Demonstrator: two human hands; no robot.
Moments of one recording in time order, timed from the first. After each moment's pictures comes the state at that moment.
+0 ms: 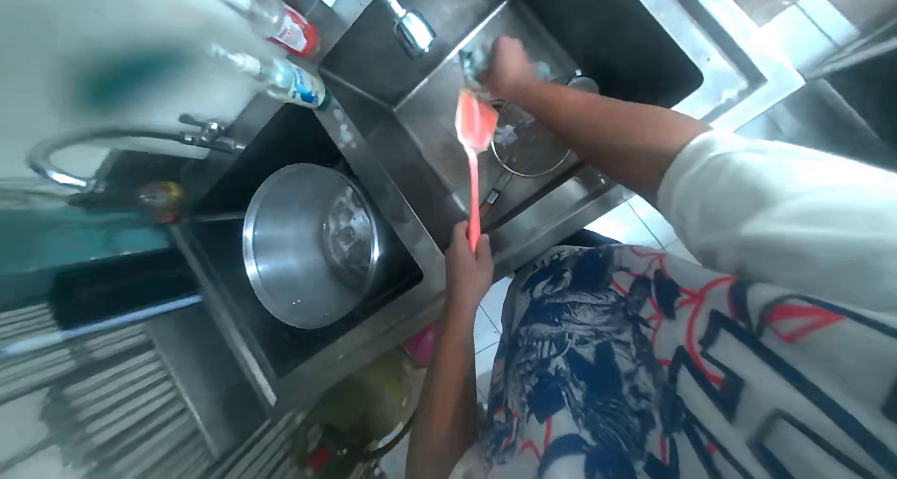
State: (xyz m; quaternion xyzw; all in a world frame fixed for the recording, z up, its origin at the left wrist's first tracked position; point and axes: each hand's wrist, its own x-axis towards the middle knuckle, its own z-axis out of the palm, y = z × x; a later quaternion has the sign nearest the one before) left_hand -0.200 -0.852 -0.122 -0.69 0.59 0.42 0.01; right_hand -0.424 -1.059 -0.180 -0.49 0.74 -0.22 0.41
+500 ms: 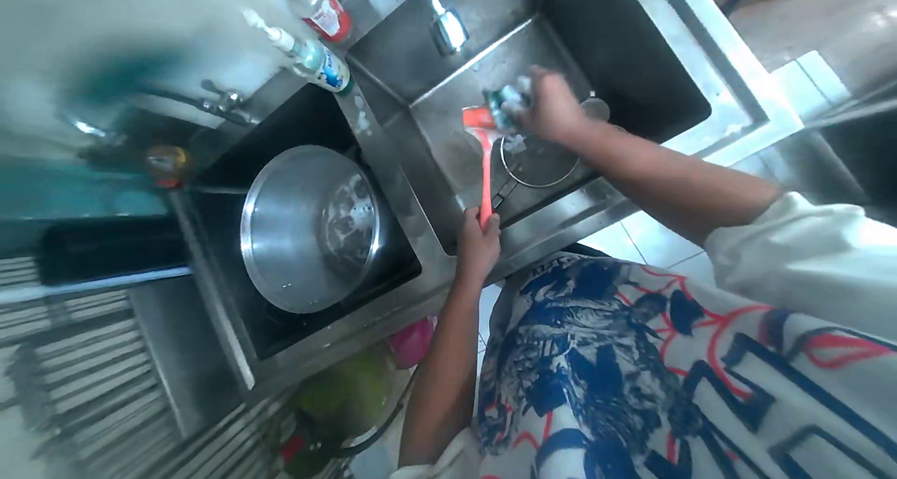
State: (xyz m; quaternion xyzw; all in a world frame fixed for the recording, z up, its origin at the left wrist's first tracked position) left_hand -0.217 -0.870 -0.144 -0.70 0.49 0.51 -0.04; right_hand -0.426 -0.989 -0.147 -0.62 0.66 -0.25 0.36
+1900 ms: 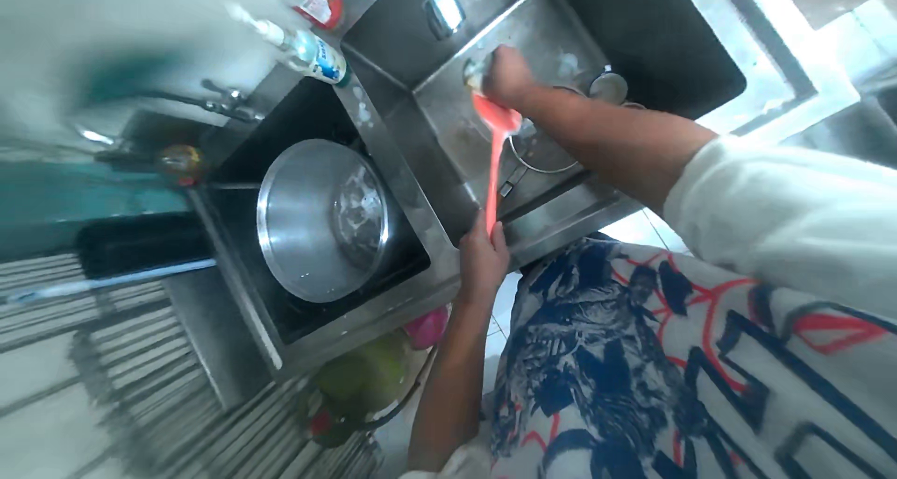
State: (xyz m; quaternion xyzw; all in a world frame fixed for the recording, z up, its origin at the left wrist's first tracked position) left_hand -0.207 -0.844 -0.134 -0.68 0.65 0.34 0.00; right_hand -0.382 -1.063 -0.177 -0.50 0.72 -0.16 0.45
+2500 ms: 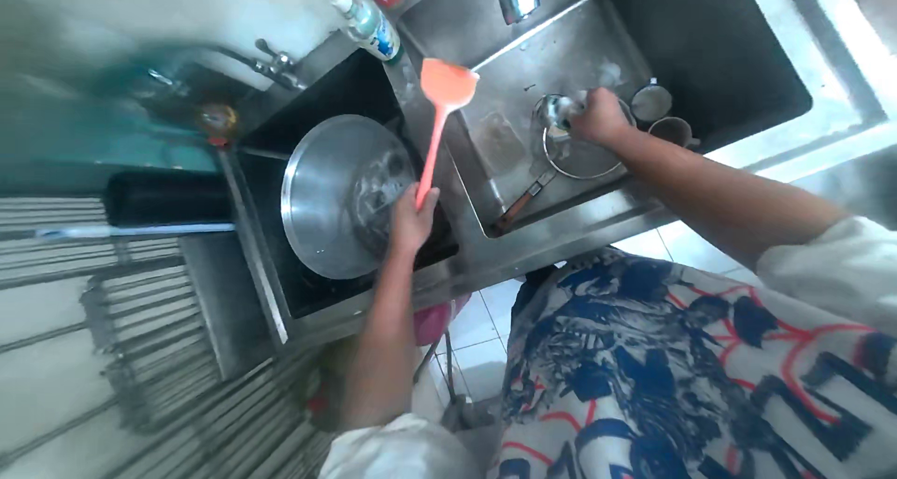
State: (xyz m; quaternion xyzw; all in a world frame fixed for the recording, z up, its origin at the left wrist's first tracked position) left_hand -0.054 -0.926 -0.119 -0.71 0.63 0.31 -0.04; right_hand -0.401 -0.990 -0.208 -0.52 0.72 -0.15 0.43
